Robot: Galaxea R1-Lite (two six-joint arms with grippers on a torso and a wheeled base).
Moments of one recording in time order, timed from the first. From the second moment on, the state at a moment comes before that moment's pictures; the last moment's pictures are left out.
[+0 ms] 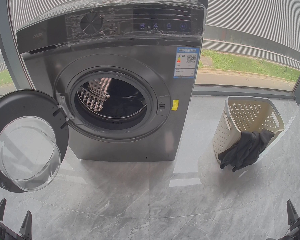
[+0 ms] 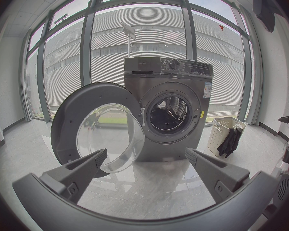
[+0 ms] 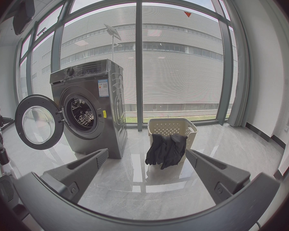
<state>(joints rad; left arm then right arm) 0.00 0.01 -0.02 0.00 0.02 0.00 -0.01 0.01 -0.02 0.02 -0.02 0.00</state>
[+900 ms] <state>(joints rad) 0.00 0.01 -0.02 0.00 0.02 -0.02 -0.01 0.01 -0.02 0.02 -0.02 0.00</state>
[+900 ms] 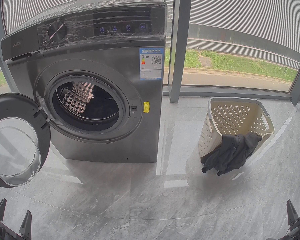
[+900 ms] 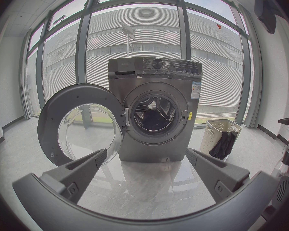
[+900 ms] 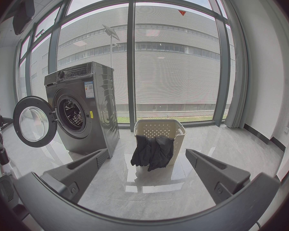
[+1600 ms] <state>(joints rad) 0.00 0.02 -0.02 0.00 0.02 -0.02 -0.01 0.02 -0.02 0.02 -0.02 0.00</state>
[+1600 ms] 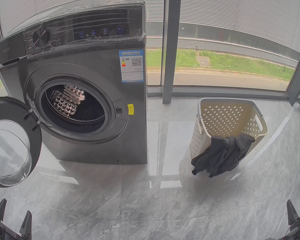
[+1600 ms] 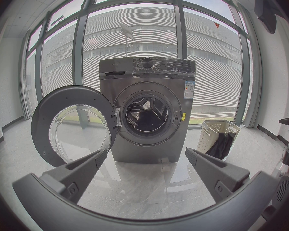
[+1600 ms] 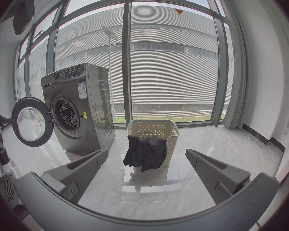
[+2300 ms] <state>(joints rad) 0.00 0.02 -0.02 0.00 0.02 -0.01 -0.01 0.02 -0.02 0.02 -0.02 0.00</state>
